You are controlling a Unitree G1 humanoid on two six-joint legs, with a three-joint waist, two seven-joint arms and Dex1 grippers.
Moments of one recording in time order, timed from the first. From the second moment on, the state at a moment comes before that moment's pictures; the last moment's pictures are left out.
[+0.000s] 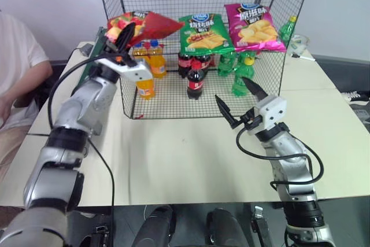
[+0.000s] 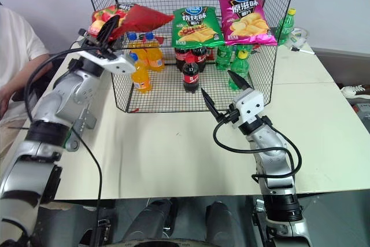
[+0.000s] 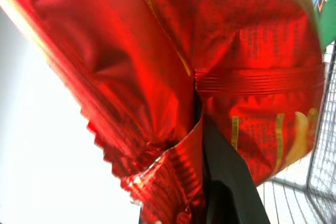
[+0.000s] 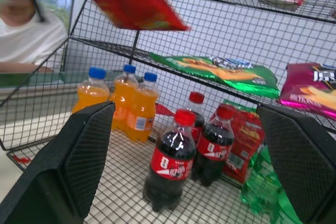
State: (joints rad) left arm -0.92 0.60 -0.20 0.61 0.91 -0.47 0.38; right arm -0.20 -0.29 -0.02 -0.19 0.16 -0.15 0.48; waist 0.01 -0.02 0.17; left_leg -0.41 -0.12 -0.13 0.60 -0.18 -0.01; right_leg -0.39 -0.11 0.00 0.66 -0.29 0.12
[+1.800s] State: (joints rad) left arm -0.67 0.67 -0.19 0.37 0.50 -0.32 -0.02; right arm -0.20 -0.32 0.01 -0.22 0.17 -0.08 0.50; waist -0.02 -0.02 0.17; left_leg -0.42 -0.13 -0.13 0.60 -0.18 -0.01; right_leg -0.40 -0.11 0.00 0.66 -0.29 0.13
